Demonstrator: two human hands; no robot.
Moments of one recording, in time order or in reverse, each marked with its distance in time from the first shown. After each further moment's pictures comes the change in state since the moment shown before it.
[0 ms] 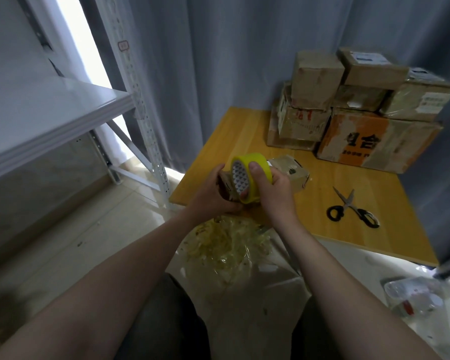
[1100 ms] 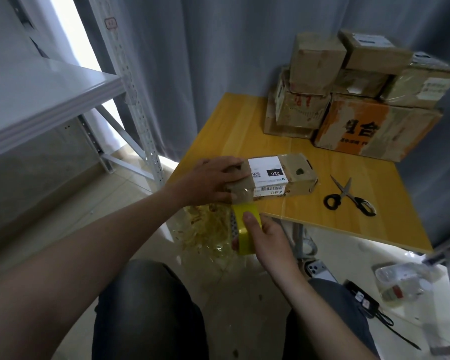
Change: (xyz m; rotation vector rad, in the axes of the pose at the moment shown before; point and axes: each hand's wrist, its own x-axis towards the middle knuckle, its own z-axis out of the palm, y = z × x) left_hand 0.011 0.016 -0.027 0.947 -0.300 0.532; right_hand -0.093 0.048 -0.008 -0.050 -0.175 0.280
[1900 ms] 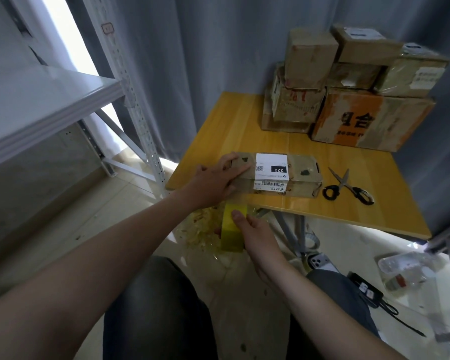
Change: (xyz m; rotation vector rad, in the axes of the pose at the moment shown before) left_hand 0.001 0.029 0.003 -0.047 -0.029 -0.192; right_hand -0.007 -0.004 0.025 0.204 -0.104 0.129
